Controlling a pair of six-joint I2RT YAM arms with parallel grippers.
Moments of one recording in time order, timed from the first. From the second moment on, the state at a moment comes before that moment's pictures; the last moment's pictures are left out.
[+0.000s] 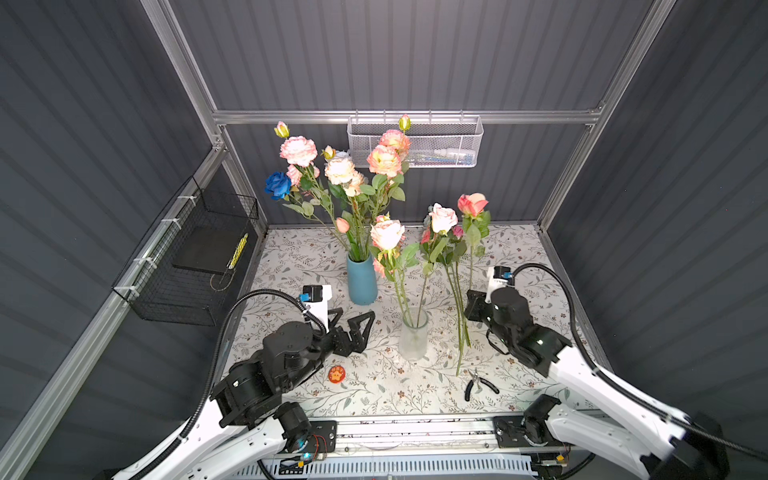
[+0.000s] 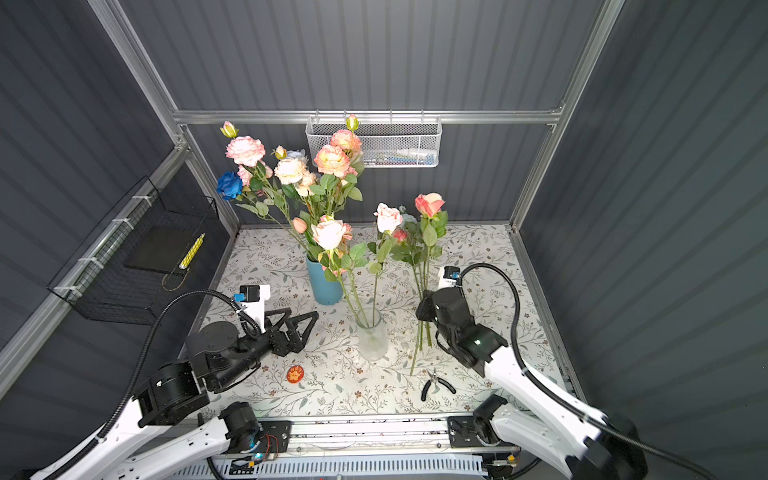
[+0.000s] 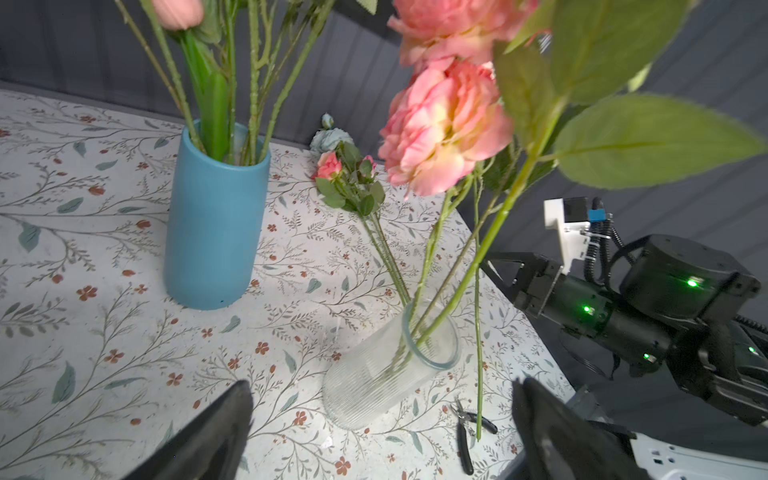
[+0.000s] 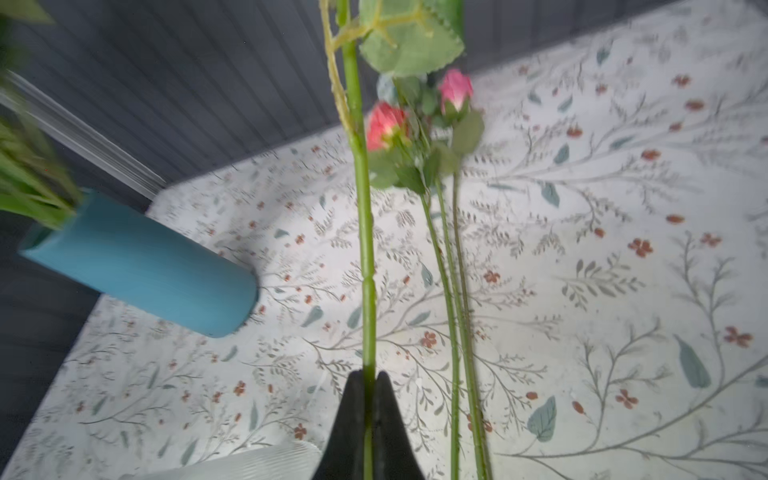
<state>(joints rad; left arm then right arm) -0.95 0.57 0.85 -0.55 -0.24 -0.59 0.66 0.83 0.65 -0.18 0.34 0.57</state>
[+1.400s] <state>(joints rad) -0.95 0.75 1.14 -0.39 0.19 -0.42 1.25 1.06 1.15 -0.15 0.04 0.27</state>
